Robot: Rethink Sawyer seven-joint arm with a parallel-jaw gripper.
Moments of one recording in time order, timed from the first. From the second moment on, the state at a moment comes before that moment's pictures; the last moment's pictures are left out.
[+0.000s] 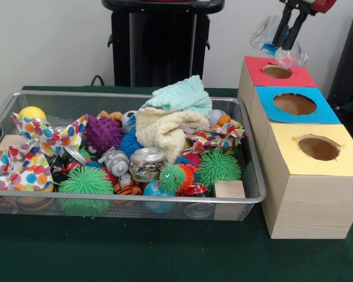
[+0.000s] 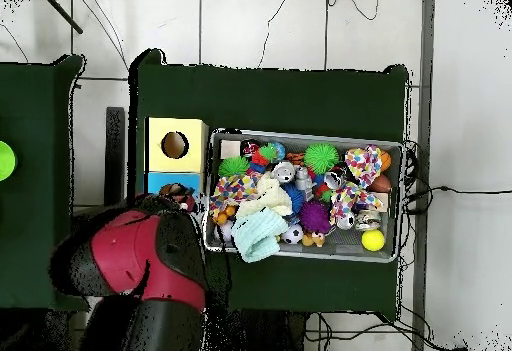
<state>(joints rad) 0.38 -0.81 -0.35 1.59 -0.26 0.56 2.05</state>
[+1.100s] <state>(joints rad) 0.63 -0.55 -0.63 1.56 -0.24 0.48 2.30</state>
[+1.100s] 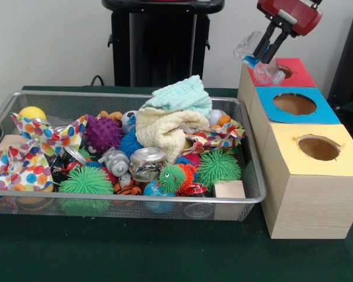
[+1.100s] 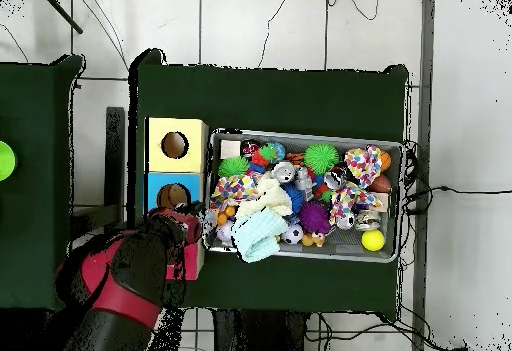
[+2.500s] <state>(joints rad) 0.72 -0.39 -0.74 1.51 -0.08 0.48 2.35</state>
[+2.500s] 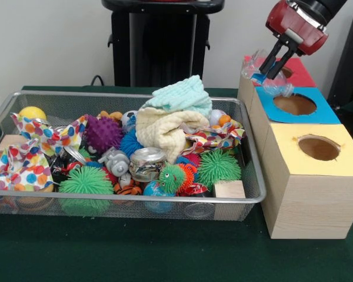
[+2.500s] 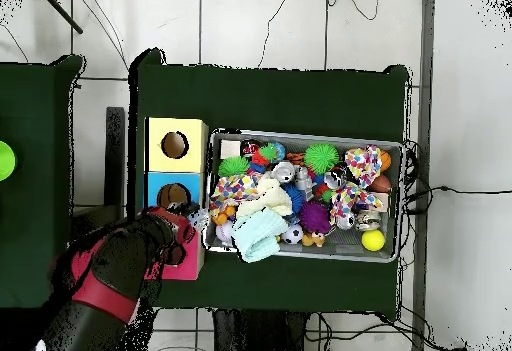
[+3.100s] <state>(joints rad) 0.73 -0.37 -0.76 1.50 -0.04 0.48 2.35</state>
